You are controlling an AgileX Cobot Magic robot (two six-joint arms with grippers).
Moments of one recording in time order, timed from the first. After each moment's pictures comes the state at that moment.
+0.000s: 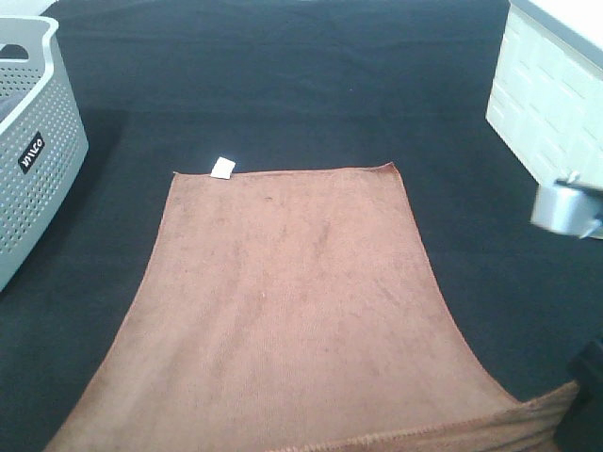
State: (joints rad) left arm -0.30 1.10 -0.50 -0.66 1.16 0.06; right arm 0.32 1.15 -0.64 0.39 1.20 -0.19
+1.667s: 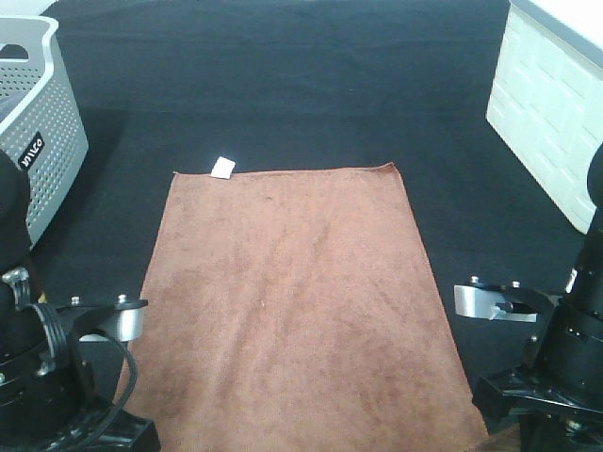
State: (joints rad) left arm -0.57 1.64 -0.71 -0.49 1.02 -0.02; right arm 0.30 1.67 -0.62 0.39 1.03 -0.28
